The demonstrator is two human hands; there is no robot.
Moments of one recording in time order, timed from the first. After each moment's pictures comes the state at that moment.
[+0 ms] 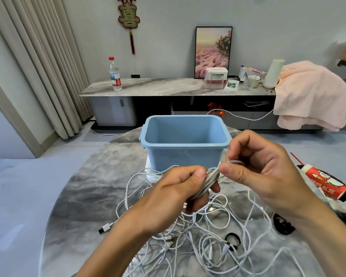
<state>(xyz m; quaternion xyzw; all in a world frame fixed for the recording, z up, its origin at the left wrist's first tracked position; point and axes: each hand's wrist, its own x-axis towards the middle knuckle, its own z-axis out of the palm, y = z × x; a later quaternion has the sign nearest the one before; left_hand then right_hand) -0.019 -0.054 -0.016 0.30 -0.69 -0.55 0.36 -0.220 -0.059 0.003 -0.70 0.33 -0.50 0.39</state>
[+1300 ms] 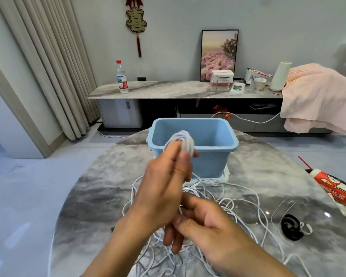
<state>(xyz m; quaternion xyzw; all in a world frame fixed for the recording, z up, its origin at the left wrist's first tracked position) -0.007 -0.060 -0.015 0.38 -0.71 -0.23 0.55 -0.134 -0.016 -0.032 -0.59 0.34 -0.35 0.64</state>
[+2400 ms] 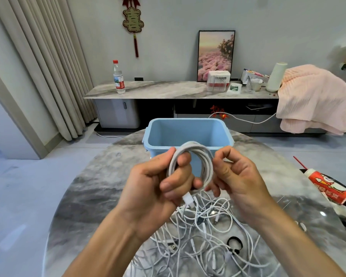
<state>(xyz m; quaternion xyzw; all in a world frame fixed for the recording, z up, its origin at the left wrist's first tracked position) -0.008 -0.055 -0.003 0.12 -0.36 -0.79 0.48 -0.184 -0.074 -0.029 -0.53 0.30 -0.57 0.55</state>
